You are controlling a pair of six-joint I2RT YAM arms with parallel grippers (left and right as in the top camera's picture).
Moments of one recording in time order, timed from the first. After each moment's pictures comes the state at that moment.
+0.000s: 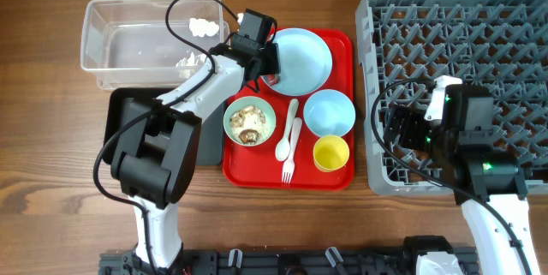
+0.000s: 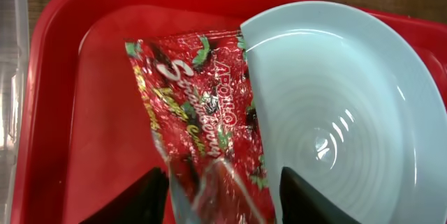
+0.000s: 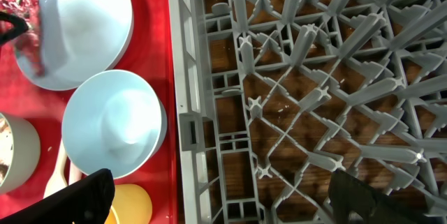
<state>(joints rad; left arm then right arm) -0.43 2.07 1.42 -0.34 -0.01 -0.47 0.02 0.97 0.86 -0.82 -0.04 0.20</state>
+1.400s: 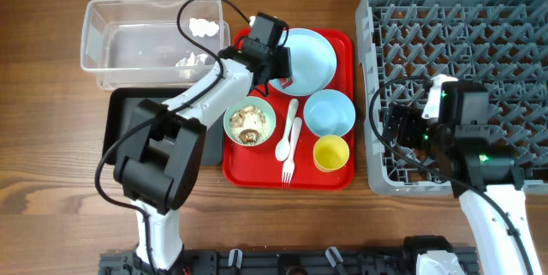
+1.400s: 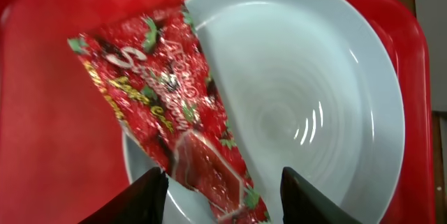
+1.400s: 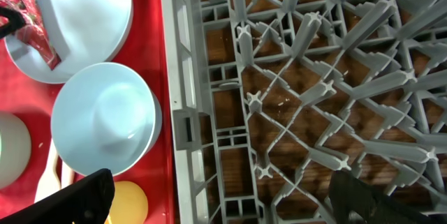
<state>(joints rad) -0.49 2.04 1.42 -0.36 0.03 -0.50 0.02 1.02 0.86 -0.82 -0.04 0.20</state>
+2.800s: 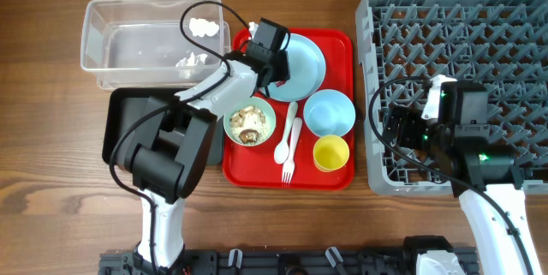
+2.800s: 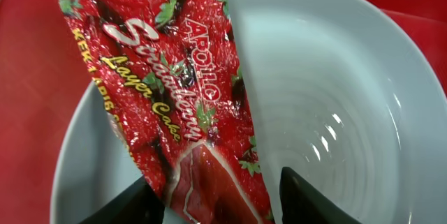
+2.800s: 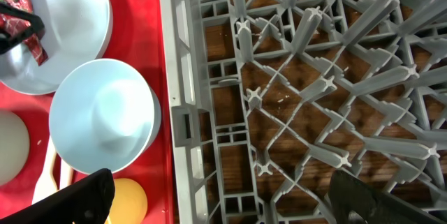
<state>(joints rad) -0.49 2.13 1.42 -0.31 -0.04 -0.53 0.02 1.02 0.86 -0.82 -0.04 0.20</state>
